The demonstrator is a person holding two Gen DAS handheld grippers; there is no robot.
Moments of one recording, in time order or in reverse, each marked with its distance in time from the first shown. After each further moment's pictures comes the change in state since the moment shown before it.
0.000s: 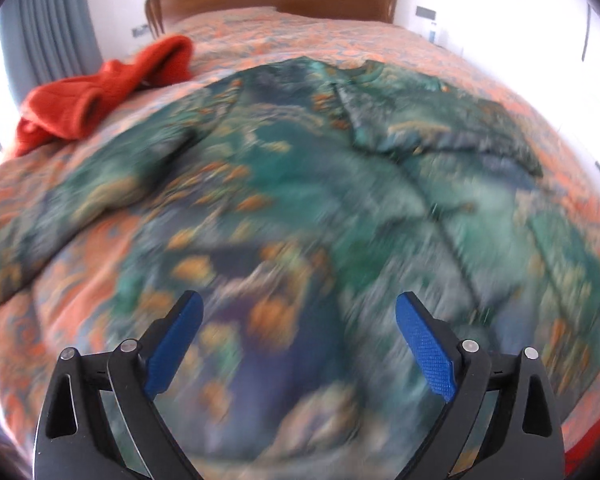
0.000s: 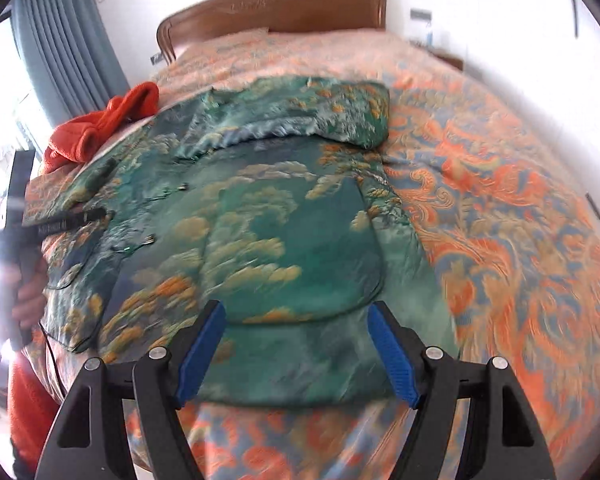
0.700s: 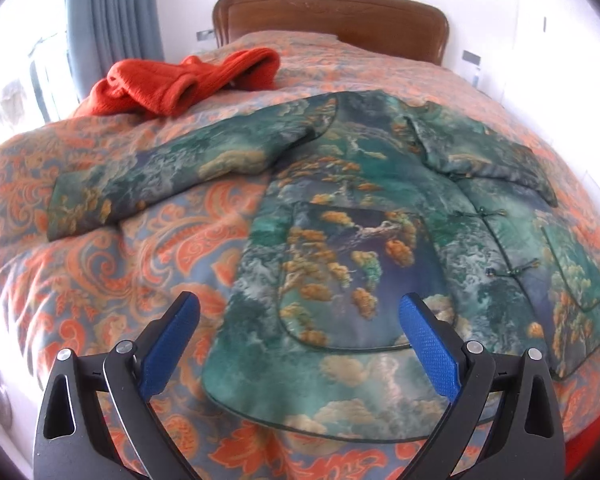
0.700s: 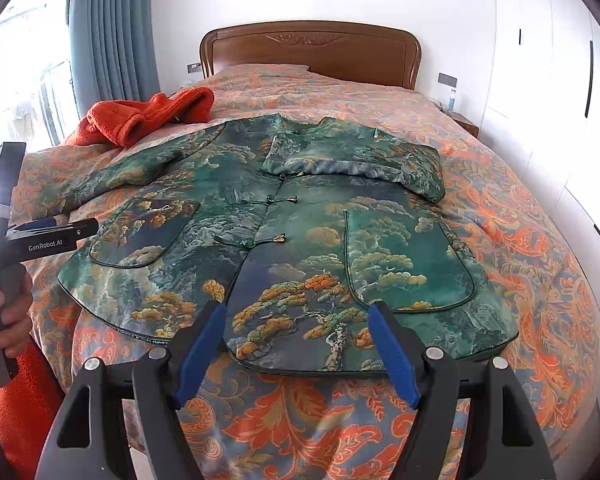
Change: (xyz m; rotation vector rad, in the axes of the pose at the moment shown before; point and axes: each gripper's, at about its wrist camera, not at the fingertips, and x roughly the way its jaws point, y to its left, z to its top) left arm -0.058 0.084 -0.053 -0.162 -0.098 0.072; right arm -0.041 0.135 -0.031 -0.168 -0.134 -0.052
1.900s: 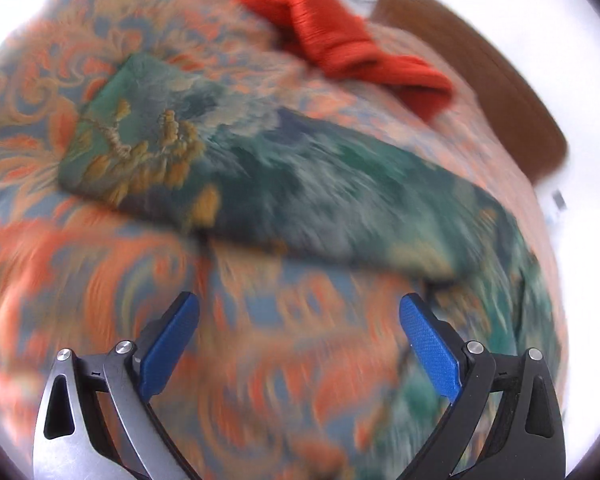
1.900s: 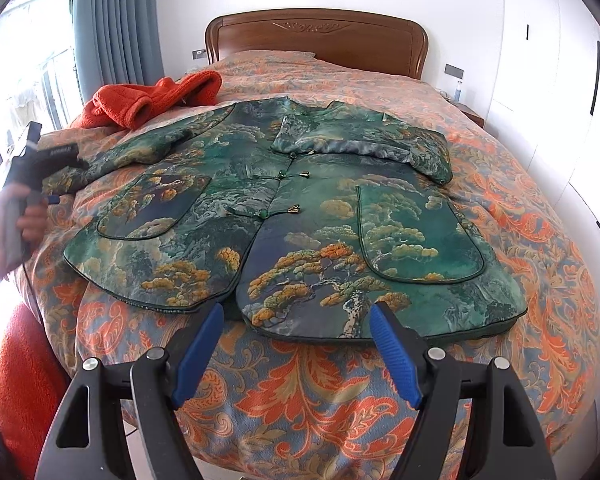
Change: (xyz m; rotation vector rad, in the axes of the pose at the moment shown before) left arm 0.124 0.195 0.063 -0.671 0.131 0.005; right arm -0.003 0.013 -0.019 -0.016 0.055 0.014
